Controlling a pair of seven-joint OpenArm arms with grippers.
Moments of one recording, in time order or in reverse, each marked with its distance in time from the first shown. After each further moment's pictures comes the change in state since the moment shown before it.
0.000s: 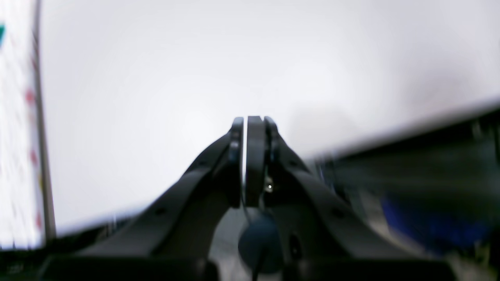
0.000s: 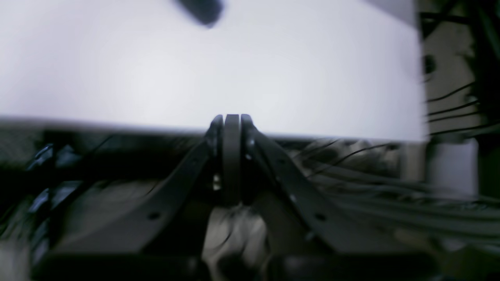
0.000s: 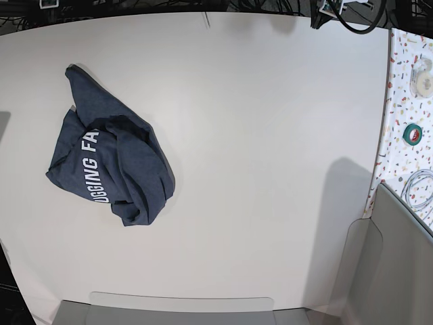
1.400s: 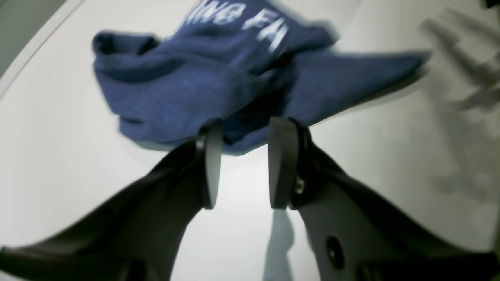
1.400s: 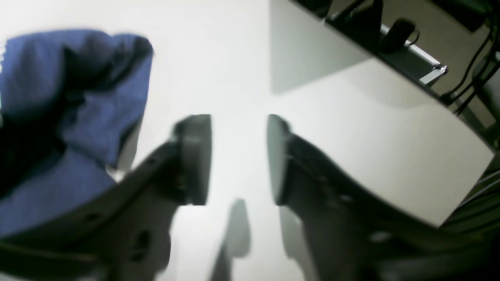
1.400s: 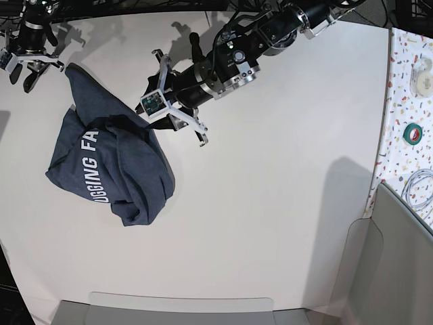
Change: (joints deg) left arm -73.8 7.6 57.0 -9.1 0.2 -6.9 40.0; right arm 32.4 -4.4 10.9 -8.8 21.0 3.2 -11.9
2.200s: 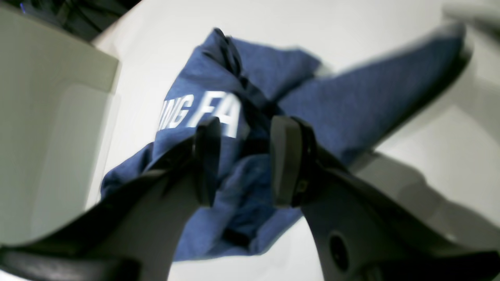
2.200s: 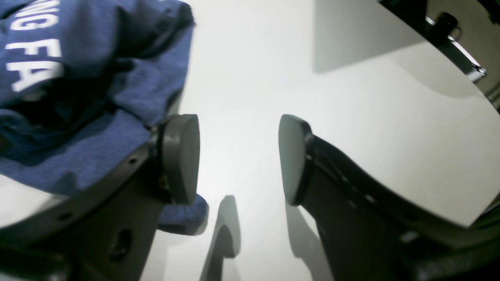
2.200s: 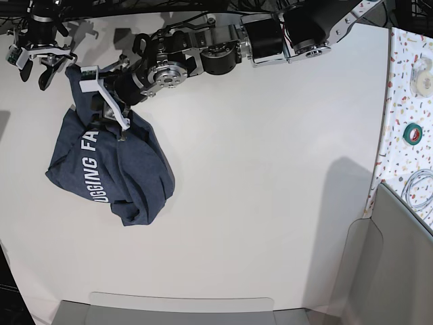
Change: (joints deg) left arm -14.1 11.1 22.7 -25.5 24.1 5.0 -11.4; right arm -2.0 -2.4 -0.9 2.4 0.0 5.6 0.2
